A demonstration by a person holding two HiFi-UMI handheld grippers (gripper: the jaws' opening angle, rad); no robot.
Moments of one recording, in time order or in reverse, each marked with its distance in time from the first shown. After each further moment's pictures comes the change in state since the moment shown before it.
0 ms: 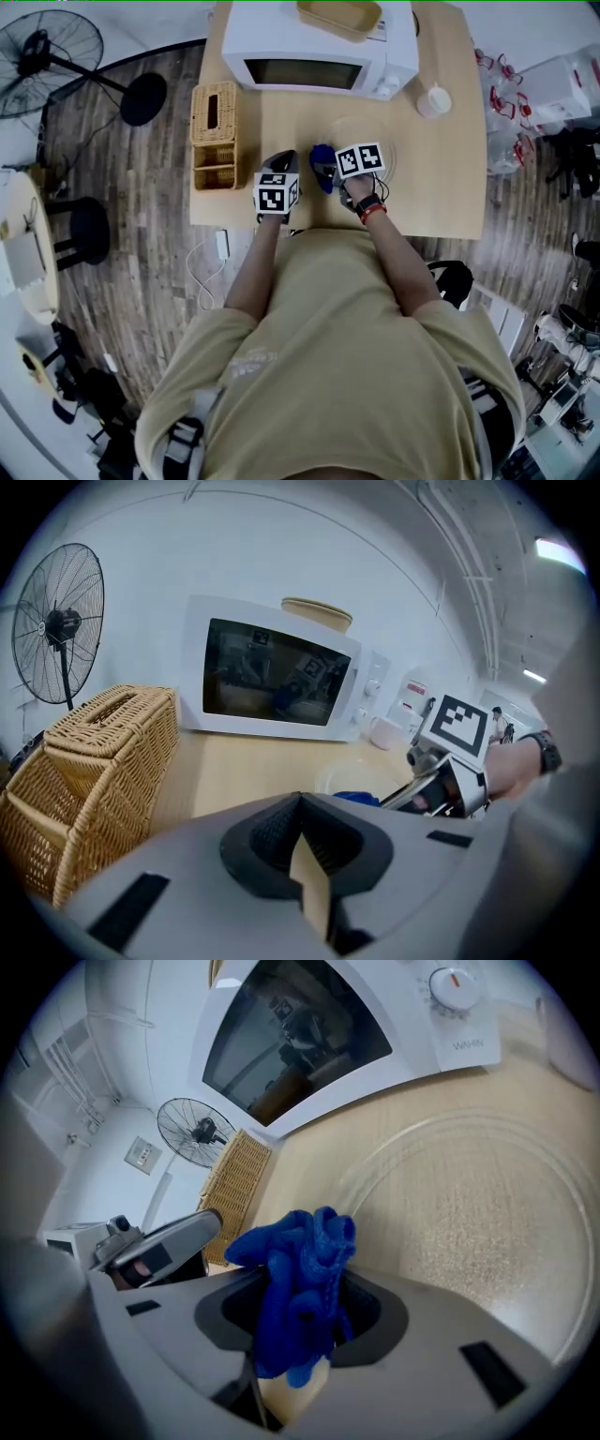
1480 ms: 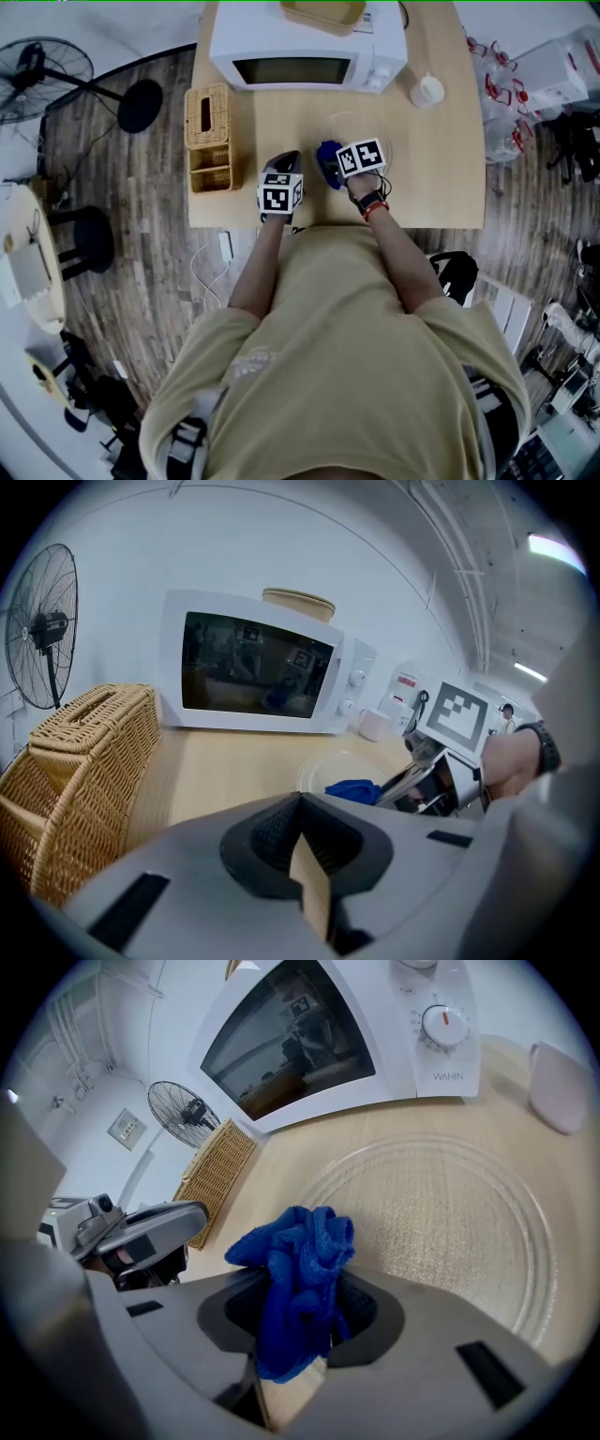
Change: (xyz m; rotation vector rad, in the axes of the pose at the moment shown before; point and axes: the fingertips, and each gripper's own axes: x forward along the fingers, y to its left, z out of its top) left arm 0.010 -0.026 -0.009 0.042 0.029 -0.039; right arm -0.025 -0.033 -0.008 -0.102 0.029 -0.172
